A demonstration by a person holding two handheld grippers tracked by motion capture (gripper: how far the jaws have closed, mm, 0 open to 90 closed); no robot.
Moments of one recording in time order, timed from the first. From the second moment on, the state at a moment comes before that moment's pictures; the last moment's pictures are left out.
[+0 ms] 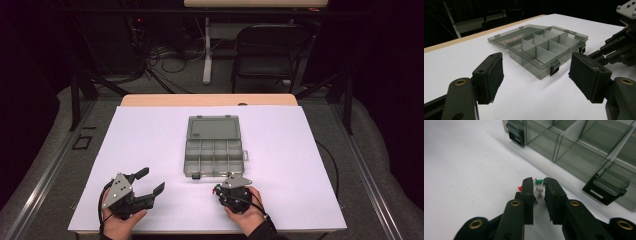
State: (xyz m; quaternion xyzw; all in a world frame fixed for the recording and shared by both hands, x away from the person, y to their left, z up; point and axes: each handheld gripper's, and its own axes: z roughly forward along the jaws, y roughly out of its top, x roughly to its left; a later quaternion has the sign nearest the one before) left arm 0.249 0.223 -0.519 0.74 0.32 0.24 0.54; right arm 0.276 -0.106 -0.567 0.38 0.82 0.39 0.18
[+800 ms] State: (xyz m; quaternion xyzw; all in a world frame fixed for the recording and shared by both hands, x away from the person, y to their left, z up) left arm 0.250 0.224 -0.519 0.74 0.32 0.24 0.54; right arm 0.277 -0.112 -0.567 0.40 0.82 0.39 0.16
